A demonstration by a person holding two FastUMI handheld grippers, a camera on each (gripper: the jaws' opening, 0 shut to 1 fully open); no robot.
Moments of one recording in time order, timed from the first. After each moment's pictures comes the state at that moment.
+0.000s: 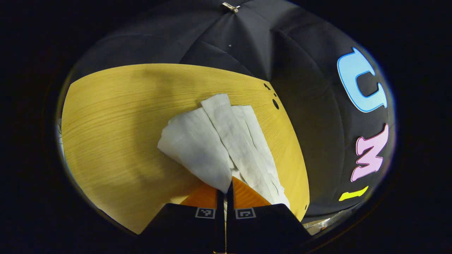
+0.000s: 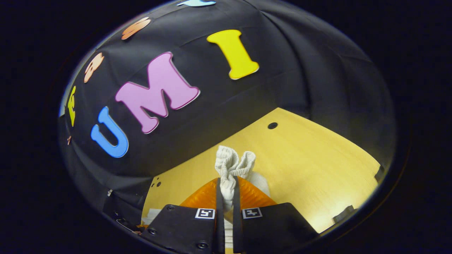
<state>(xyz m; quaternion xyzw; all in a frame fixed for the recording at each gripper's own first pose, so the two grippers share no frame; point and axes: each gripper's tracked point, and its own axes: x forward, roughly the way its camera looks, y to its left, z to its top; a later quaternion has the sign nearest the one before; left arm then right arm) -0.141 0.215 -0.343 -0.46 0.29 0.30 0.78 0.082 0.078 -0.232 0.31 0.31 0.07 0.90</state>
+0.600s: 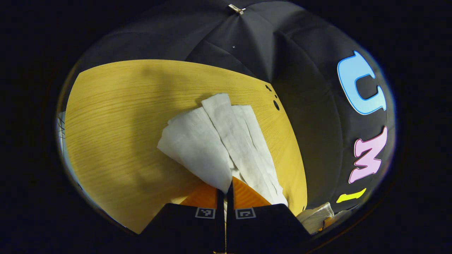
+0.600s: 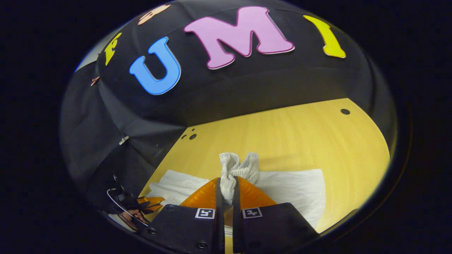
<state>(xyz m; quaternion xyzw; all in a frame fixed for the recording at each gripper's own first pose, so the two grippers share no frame) -0.147 0.210 -0.344 -0.46 0.28 0.31 0.78 0.028 0.311 -0.252 0.20 0.39 0.28 0.86</state>
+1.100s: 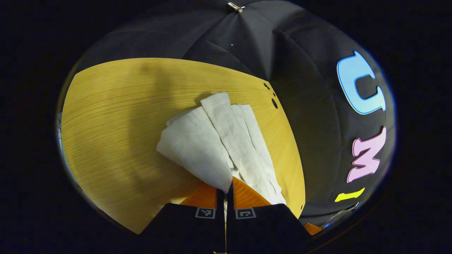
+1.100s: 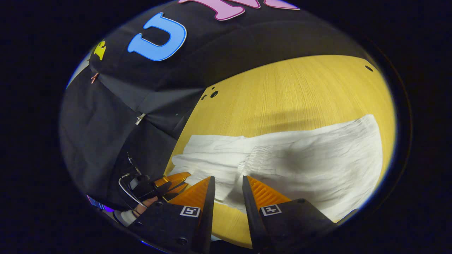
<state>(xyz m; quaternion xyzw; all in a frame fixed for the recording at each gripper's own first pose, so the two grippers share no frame) -0.143 0.210 -0.343 -0.47 0.28 0.29 0.78 -0.053 0.387 -0.290 0.26 0.51 0.34 0.74</state>
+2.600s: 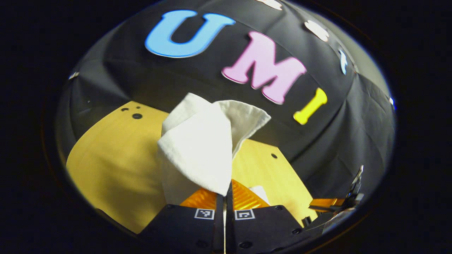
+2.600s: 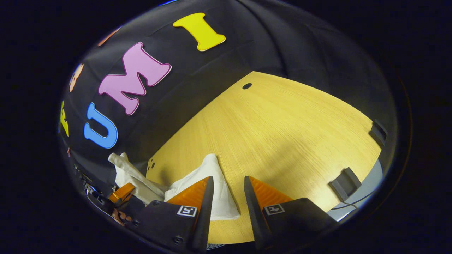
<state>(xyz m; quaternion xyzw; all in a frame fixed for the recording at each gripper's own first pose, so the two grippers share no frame) -0.019 -0.093 -0.208 -0.13 0.31 -0.05 0.94 -0.021 0.026 -0.299 0.37 0.43 0.01 0.83</state>
